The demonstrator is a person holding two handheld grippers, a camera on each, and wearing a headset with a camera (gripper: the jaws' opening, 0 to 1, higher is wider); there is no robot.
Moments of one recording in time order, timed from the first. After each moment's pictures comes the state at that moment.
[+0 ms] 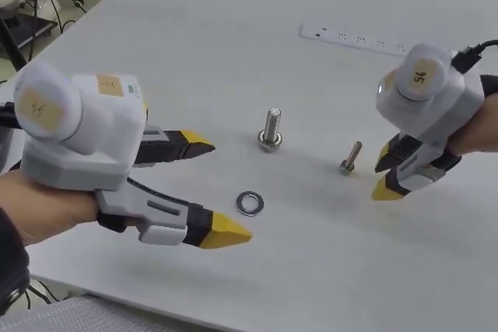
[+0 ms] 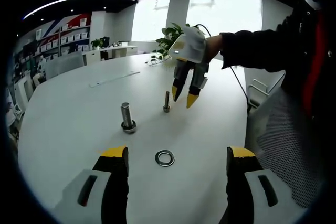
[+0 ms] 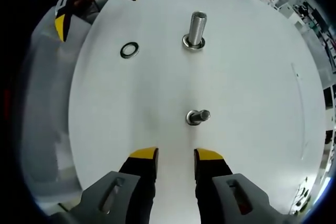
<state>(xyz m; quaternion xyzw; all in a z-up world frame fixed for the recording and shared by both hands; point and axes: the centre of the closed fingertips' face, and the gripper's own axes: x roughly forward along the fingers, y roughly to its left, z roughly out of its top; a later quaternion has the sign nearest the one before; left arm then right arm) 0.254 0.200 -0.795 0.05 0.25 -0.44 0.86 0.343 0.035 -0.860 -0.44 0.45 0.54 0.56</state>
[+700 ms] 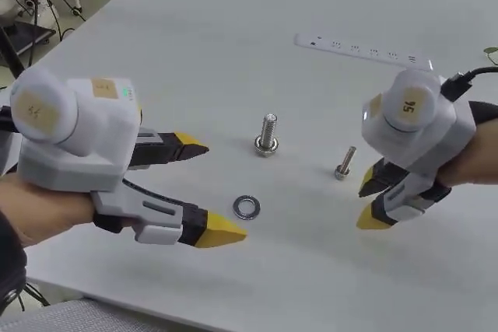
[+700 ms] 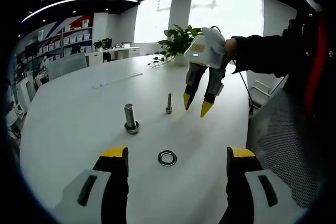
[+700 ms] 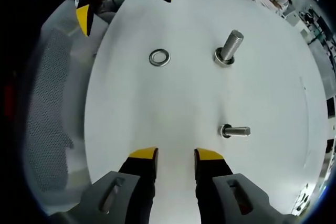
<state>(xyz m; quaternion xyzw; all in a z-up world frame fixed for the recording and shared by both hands) 0.256 0.206 -0.791 0.05 0.25 -0.43 0.86 0.300 0.058 -0.853 -0.44 0.43 0.57 0.55</state>
